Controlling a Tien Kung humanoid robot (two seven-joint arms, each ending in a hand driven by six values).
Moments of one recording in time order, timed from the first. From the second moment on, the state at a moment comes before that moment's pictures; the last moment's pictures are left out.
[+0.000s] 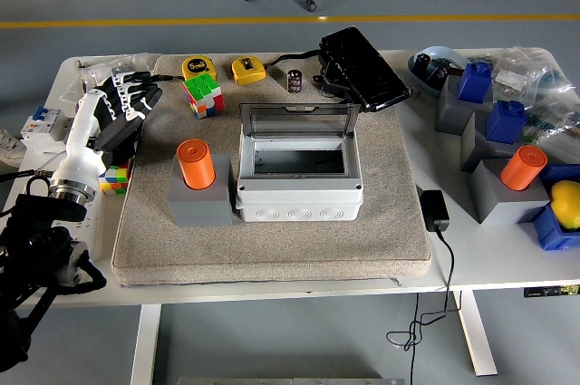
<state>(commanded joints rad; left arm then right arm) -0.25 0.32 -1.04 -1.33 0.97 0.32 -0.28 0.00 -0.28 0.60 0.47 -0.42 -0.17 -0.08</state>
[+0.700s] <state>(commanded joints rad) -0.27 0.32 -0.91 -1.28 0.94 0.29 -0.28 0.00 -0.28 0.60 0.47 -0.42 -0.17 -0.08</state>
